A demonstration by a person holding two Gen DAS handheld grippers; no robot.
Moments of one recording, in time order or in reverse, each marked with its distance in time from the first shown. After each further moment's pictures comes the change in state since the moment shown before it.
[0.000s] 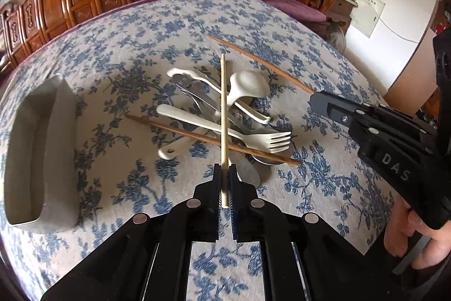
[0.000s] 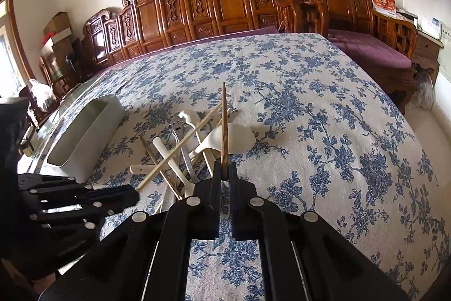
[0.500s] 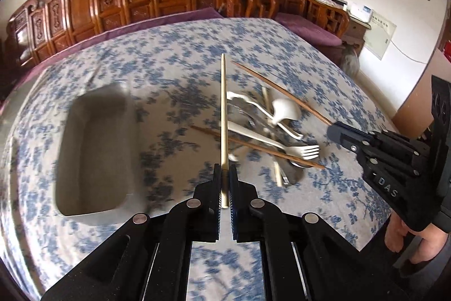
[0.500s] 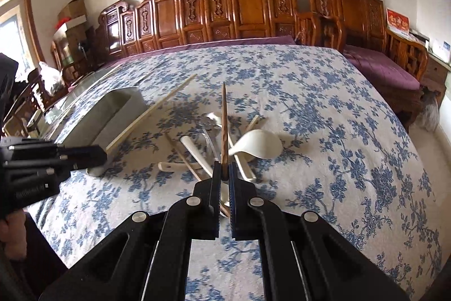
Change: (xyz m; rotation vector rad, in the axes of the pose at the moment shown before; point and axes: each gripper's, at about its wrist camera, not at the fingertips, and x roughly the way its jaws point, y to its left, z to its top) left arm -0.068 0.055 -0.007 -0.065 -0.088 0.073; right arm -0.017 0.047 0.003 -0.103 -0.014 0.027
